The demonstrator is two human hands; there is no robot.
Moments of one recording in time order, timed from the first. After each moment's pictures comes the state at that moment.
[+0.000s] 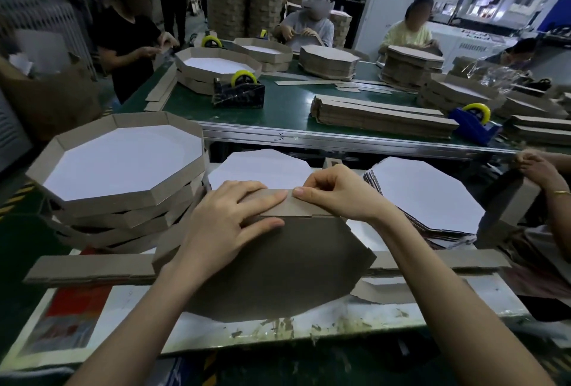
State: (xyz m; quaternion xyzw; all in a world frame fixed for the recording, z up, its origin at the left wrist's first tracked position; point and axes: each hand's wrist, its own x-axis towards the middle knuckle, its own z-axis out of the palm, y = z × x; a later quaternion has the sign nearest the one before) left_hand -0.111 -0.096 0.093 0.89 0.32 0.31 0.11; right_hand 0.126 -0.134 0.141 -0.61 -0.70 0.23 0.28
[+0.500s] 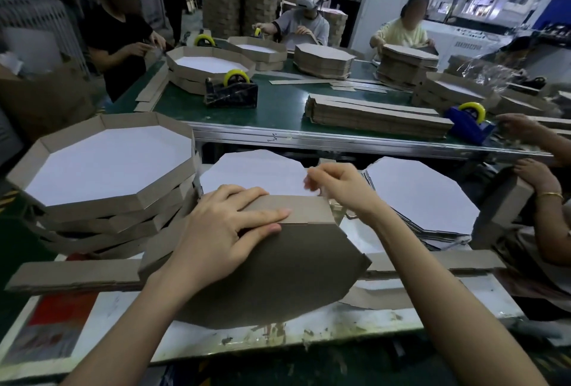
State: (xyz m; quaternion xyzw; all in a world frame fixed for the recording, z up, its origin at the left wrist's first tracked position) left_hand -0.099 -0.112 0.113 0.90 0.31 0.28 0.16; right_hand 0.159 -0.115 0.119 -0.66 -0.58 0.27 0.39
